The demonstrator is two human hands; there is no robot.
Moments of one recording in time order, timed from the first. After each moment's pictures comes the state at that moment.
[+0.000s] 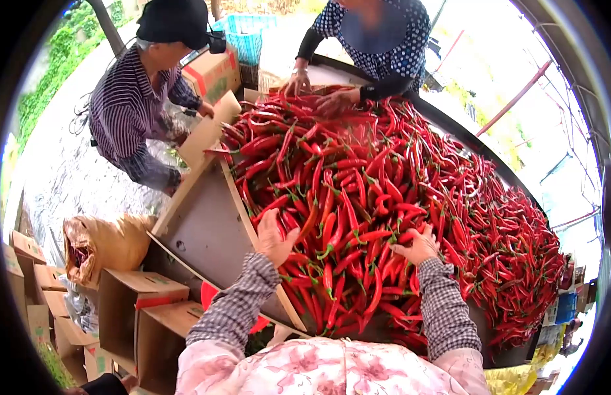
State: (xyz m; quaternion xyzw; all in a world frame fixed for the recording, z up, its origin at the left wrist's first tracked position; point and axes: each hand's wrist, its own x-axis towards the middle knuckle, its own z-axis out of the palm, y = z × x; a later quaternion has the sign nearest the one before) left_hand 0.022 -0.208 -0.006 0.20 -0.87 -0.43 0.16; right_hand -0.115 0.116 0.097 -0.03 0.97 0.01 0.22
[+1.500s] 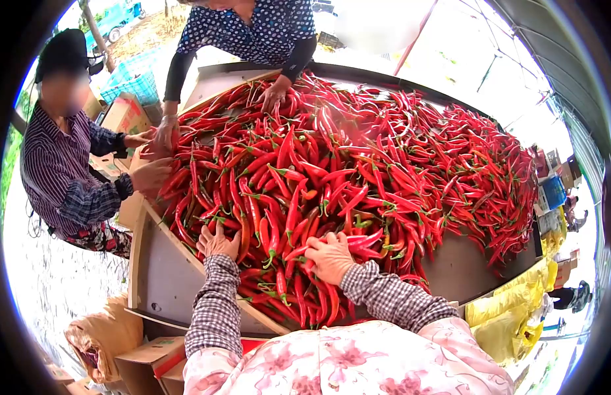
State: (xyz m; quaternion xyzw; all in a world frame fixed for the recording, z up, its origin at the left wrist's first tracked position) left_hand -0.045 -0.208 0.011 0.27 -0.94 -0.18 -0.13; right_hand -0.021 0.068 0.060 -0.30 0.95 -0.08 0.07
